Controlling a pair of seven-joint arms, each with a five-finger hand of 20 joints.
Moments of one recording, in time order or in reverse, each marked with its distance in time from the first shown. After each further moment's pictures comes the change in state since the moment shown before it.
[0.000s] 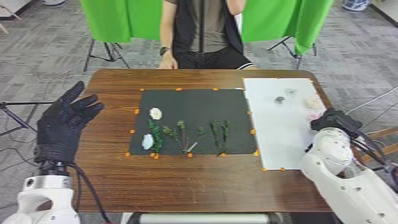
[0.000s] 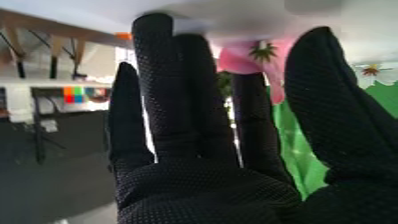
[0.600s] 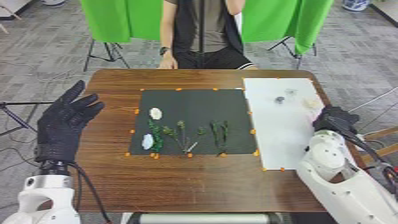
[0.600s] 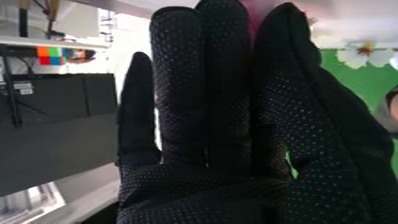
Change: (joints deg) left arm -0.2 0.2 0.3 0.0 -0.3 0.0 0.4; right arm 0.8 1.5 -4.7 2.9 -8.0 7.9 -0.9
